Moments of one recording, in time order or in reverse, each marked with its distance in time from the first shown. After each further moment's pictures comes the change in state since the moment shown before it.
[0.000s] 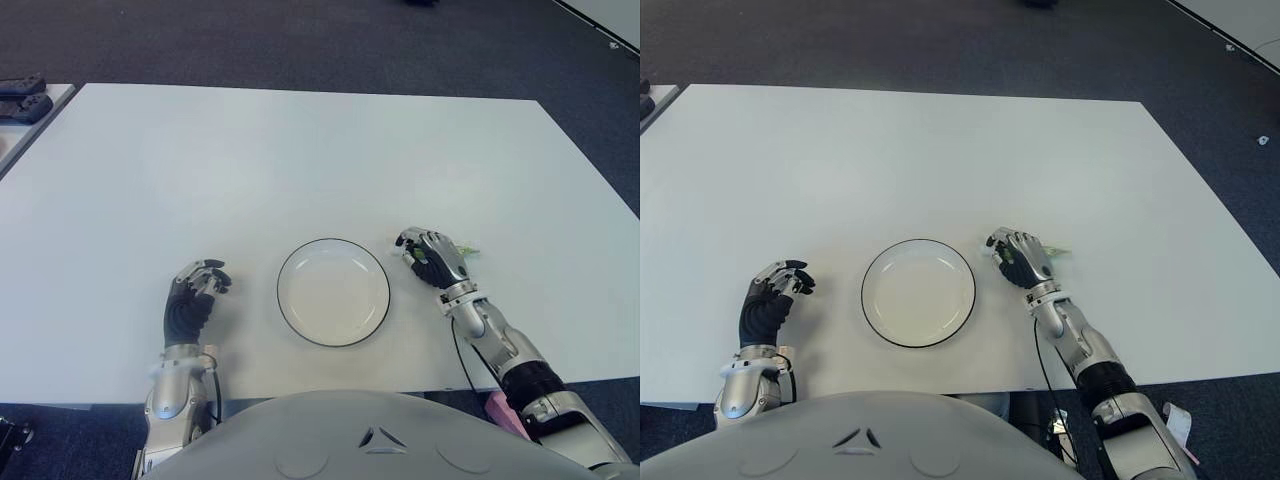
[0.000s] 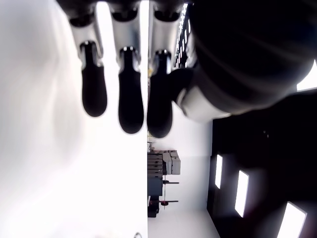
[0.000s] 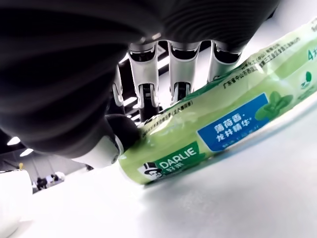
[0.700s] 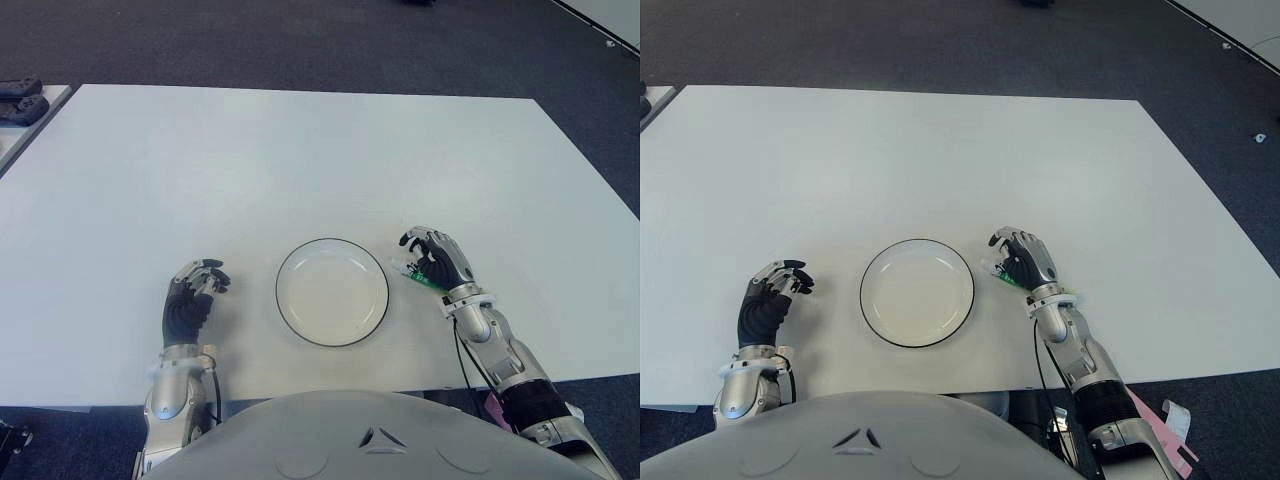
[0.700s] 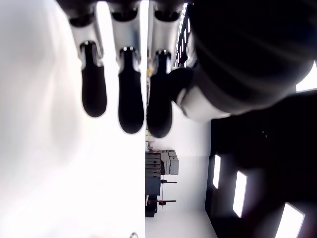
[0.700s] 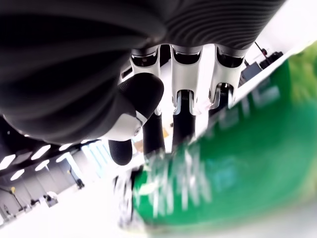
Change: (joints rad) left arm 0.001 0.000 0.001 0.000 -0.023 -0.008 -0.002; right arm 0.097 0.053 -0.090 -0.197 0.098 0.079 0.124
